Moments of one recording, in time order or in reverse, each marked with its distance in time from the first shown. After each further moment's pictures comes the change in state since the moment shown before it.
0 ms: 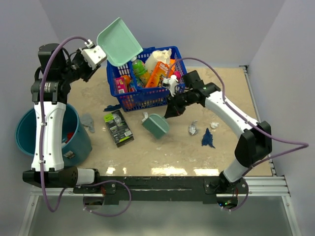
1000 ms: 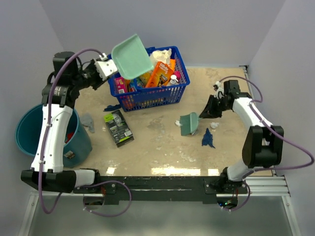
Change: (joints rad) left arm -0.061 -0.048 -0.121 0.018 0.027 0.079; right arm -0.447 -0.005 -0.266 0.105 0.229 0.525
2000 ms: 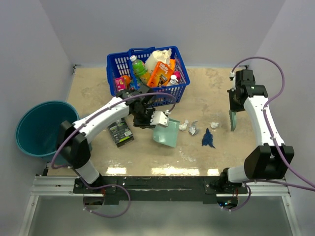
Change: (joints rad) left arm -0.634 0.338 -0.225 -0.307 -0.269 0.195; right arm -0.062 -0.214 0.201 -0.317 0.681 -0.402
